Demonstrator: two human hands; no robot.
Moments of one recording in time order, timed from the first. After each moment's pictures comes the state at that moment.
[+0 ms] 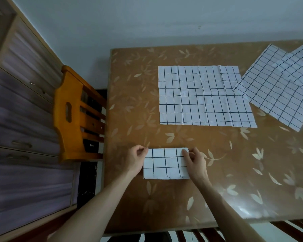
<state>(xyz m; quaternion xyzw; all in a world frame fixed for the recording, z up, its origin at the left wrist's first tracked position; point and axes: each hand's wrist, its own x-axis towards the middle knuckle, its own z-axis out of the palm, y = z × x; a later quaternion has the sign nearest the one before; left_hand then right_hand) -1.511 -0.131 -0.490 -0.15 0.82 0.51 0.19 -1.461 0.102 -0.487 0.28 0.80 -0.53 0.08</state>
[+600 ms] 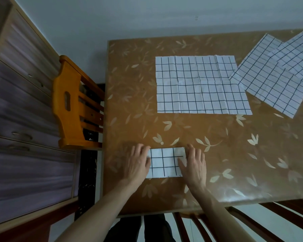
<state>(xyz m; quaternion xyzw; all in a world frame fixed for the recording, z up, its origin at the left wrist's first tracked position) -1.437 -0.130 -0.504 0.12 0.97 0.18 0.07 -1.396 0.094 -0.513 0.16 0.96 -0.21 0.04</state>
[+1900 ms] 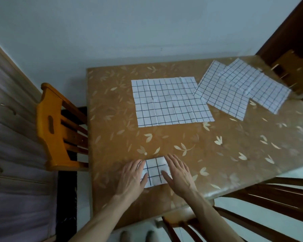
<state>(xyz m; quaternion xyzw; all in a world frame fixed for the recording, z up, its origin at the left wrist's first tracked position) -1.418 -0.124 -0.476 0.24 0.95 0.16 0.10 -1.365 0.094 -0.454 0.05 0.98 -0.16 0.11</state>
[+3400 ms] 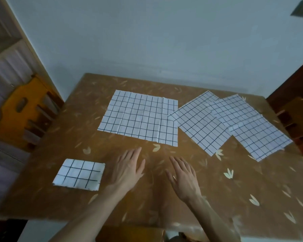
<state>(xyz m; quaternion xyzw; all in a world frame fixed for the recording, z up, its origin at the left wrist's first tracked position) -1.407 0.192 -0.410 0.06 0.98 0.18 0.00 -1.388 0.430 -0.416 -0.06 0.99 -0.14 0.05</state>
